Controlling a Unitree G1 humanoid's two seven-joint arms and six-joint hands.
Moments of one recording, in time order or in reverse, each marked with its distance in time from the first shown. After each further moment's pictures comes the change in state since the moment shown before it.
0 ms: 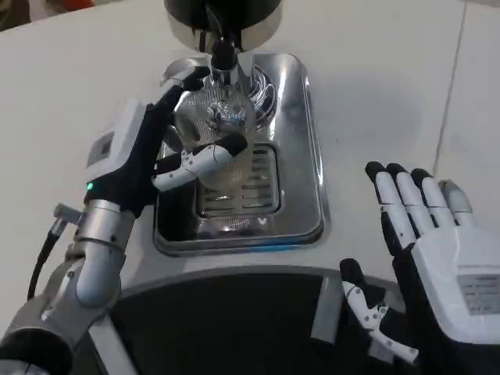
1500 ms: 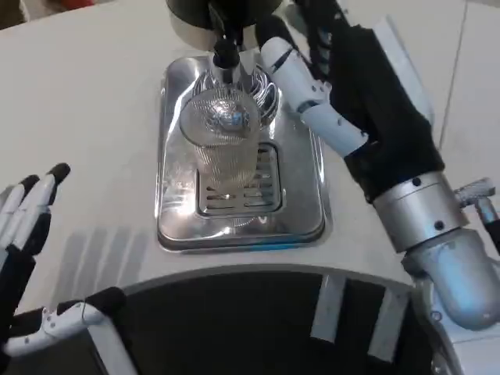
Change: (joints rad) left arm 0.973 0.270 0.335 -0.950 0.009 0.143 -0.113; right arm -0.730 0.201 -0.113 0.195 1.067 0.054 0.254
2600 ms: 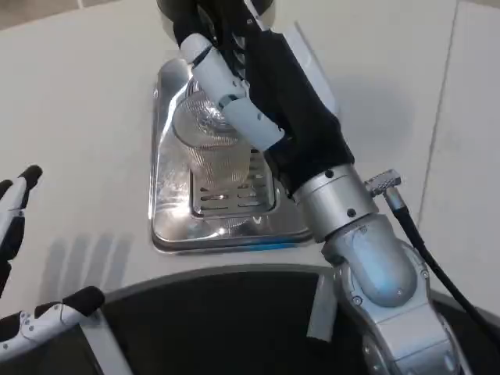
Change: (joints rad) left arm 0.027 -0.039 0.064 0.011 -0.031 -0.031 -0.021; right arm -0.122 0.059 0.130 0.240 0.032 -0.078 -0.071
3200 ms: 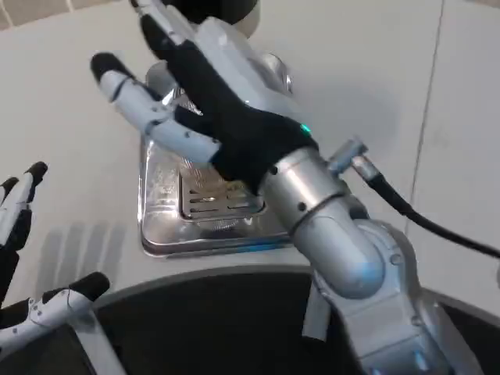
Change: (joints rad) left arm -0.077 -0.021 -0.017 0.051 0.004 0.039 -0.041; right arm -0.161 -0.121 0.244 -0.150 -0.466 0.391 0.140
